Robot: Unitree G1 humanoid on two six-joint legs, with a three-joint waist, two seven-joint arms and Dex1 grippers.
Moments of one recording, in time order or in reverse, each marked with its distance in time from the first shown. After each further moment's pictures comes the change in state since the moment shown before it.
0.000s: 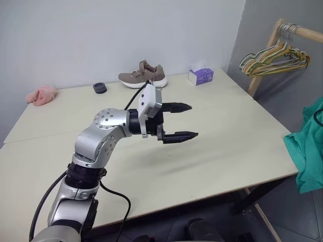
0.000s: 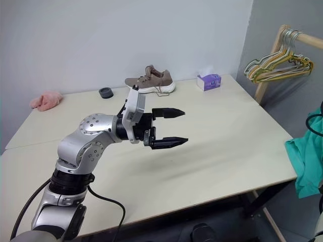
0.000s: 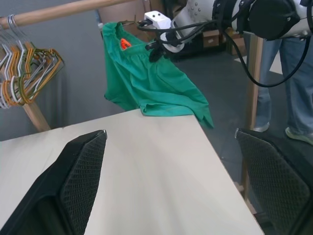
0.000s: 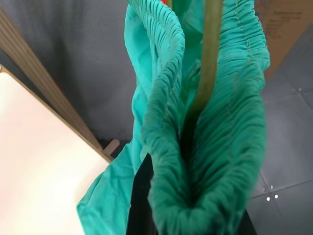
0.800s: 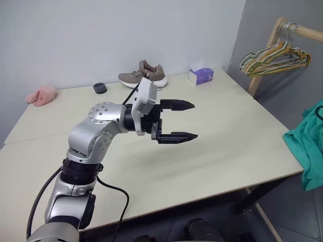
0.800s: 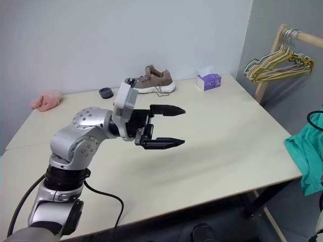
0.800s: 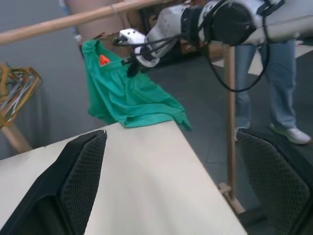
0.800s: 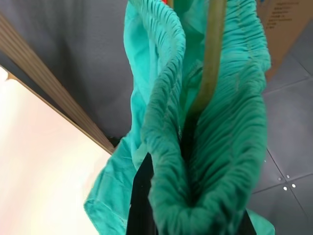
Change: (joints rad) left arm -0.049 0.043 0.036 -0.006 -0.119 0.036 -0.113; right arm -0.070 -0.017 -0.013 0.127 0.027 -0.020 -0.024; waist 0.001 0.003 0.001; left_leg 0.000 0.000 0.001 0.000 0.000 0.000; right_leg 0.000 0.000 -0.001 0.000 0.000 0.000
